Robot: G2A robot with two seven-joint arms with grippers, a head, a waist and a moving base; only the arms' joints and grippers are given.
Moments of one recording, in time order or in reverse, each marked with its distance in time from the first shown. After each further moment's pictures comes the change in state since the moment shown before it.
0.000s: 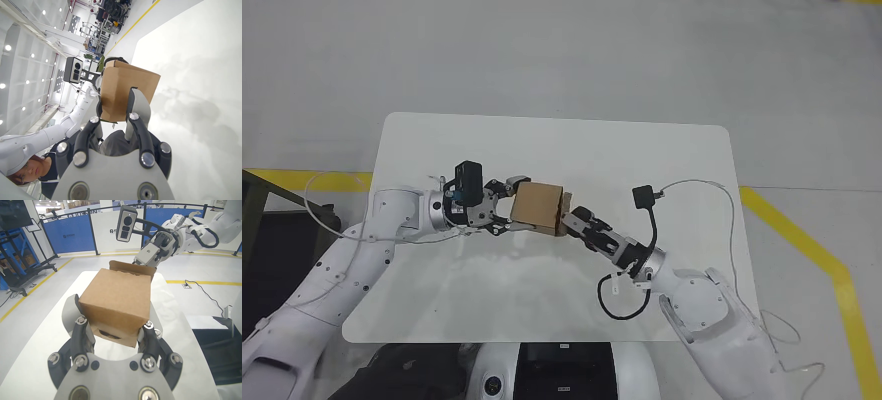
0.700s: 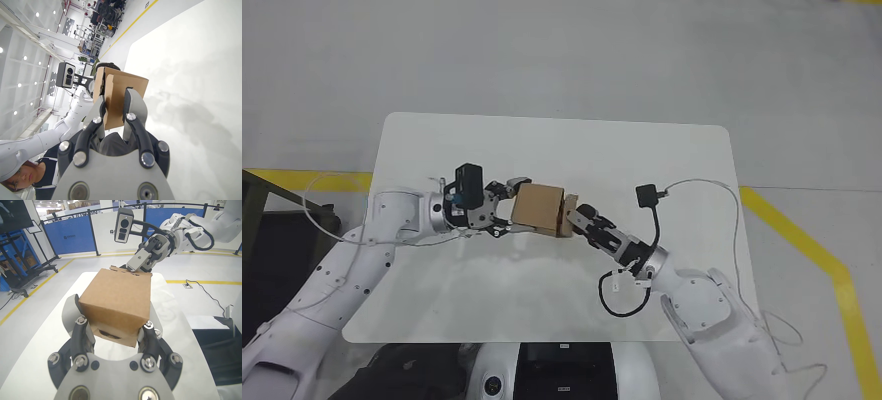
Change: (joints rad) left arm 0.032 -0.013 -0.037 -0.024 0.024 -0.003 -0.009; right arm -0.002 0.000 0.004 -0.014 -0.042 0.030 -0.026
